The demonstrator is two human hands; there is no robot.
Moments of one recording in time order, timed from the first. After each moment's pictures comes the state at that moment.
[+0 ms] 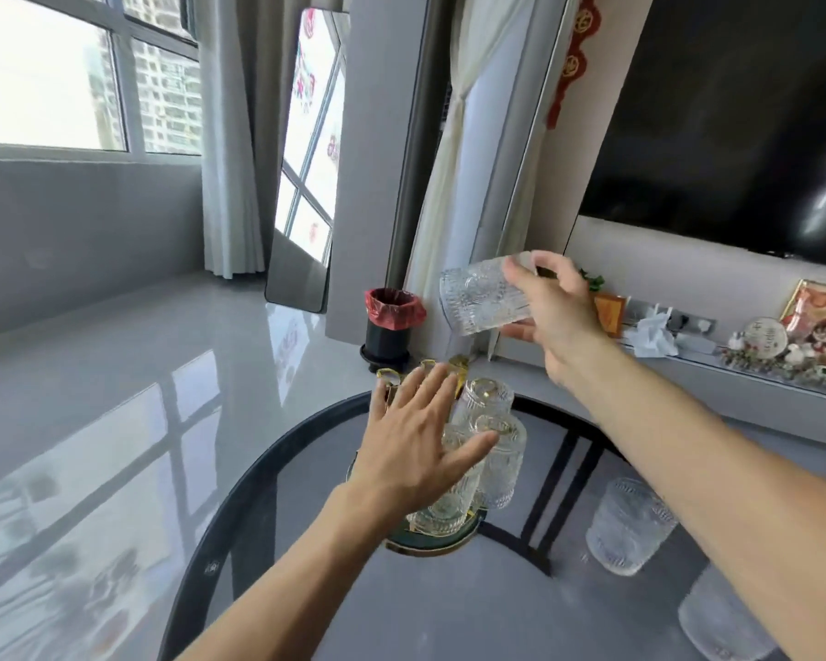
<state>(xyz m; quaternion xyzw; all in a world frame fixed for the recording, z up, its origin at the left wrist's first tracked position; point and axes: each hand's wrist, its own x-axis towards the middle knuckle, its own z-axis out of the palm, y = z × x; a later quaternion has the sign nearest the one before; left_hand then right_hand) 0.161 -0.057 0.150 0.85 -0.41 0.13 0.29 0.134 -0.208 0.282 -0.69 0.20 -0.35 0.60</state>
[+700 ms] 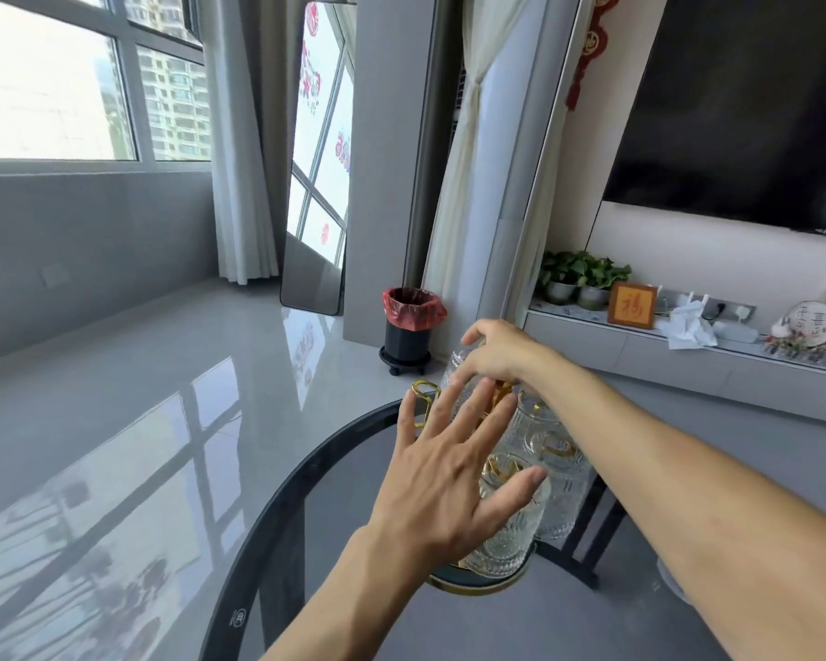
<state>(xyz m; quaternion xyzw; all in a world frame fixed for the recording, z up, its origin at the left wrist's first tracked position) 0.183 -0.048 0.131 0.83 -0.46 0.17 0.27 0.236 -0.210 0.219 -0.92 0.25 -0.05 0.29</state>
